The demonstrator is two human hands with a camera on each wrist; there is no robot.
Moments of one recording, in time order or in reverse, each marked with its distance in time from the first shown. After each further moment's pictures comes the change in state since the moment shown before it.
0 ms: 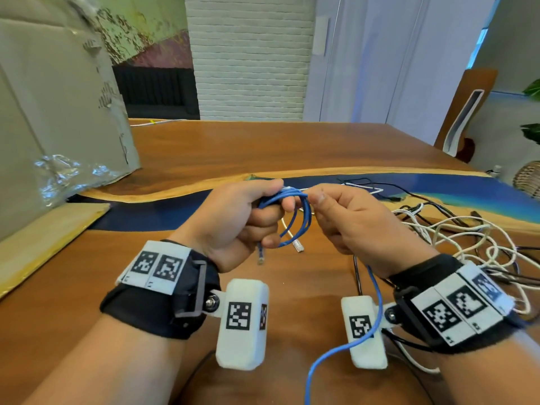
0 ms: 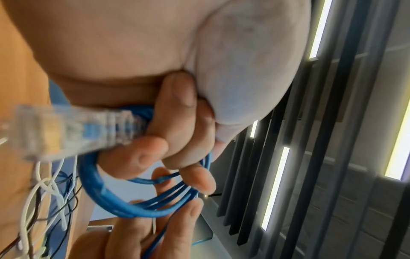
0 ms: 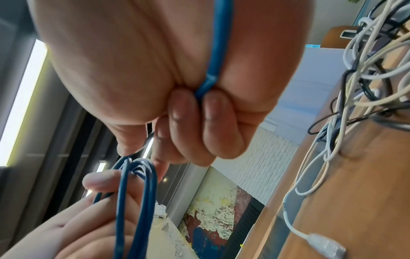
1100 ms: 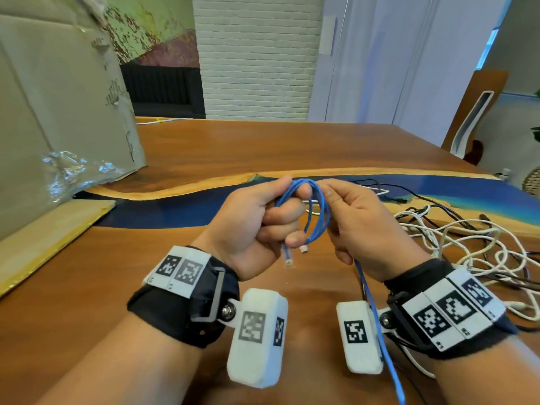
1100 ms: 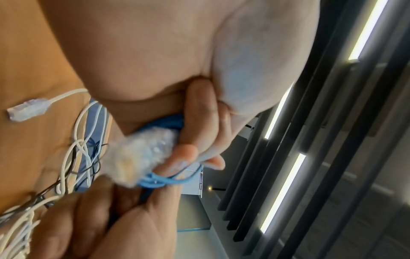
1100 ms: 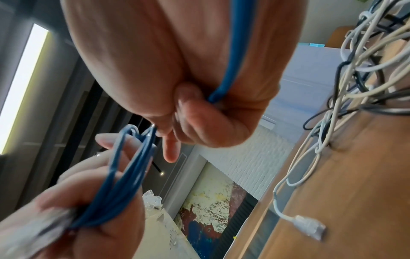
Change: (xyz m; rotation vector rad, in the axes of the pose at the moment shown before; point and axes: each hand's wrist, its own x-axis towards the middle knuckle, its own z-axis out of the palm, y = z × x) left_hand 0.006 -0.013 0.012 -0.341 -0.114 0.052; right_hand 0.006 0.006 0.006 -0.042 0.174 0.029
